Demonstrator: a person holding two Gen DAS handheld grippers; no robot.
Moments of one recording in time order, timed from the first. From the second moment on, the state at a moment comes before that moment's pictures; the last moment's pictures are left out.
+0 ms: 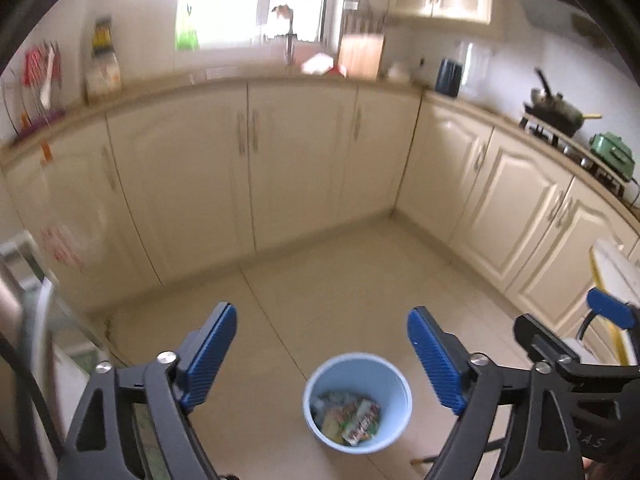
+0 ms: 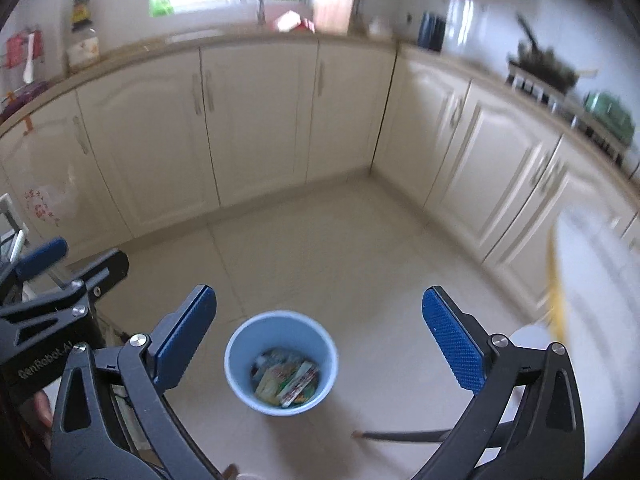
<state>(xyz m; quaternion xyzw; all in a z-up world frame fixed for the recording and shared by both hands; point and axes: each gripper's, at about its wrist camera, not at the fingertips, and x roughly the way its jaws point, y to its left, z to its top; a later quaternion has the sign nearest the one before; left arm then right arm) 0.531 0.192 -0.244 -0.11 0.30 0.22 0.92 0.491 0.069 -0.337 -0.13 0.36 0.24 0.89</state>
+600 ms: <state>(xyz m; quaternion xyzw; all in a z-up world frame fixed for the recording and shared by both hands) 0.364 -0.009 -0.112 -0.07 0.15 0.13 0.98 0.381 -0.079 -0.135 -0.06 0.23 0.24 0.94</state>
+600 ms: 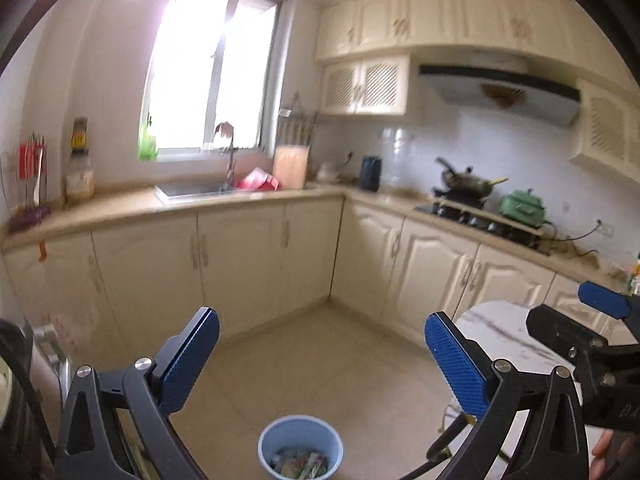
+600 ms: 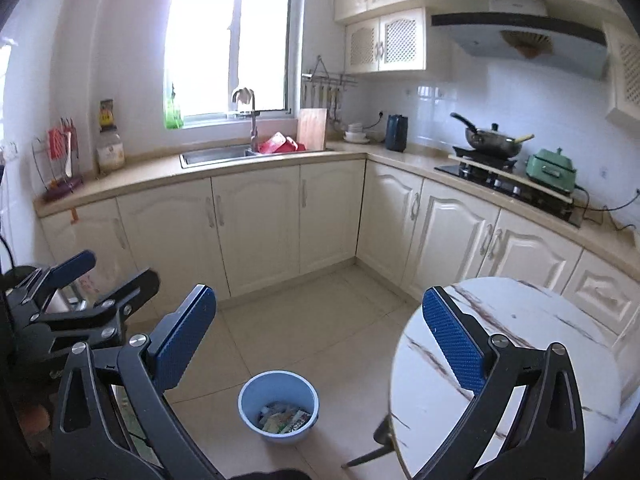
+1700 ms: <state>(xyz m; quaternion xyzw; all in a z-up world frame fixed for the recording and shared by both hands) 0.135 0.000 -0.162 0.00 0.01 0.07 1.00 0.219 -0.173 -0.042 -0.02 0.09 0.08 0.99</state>
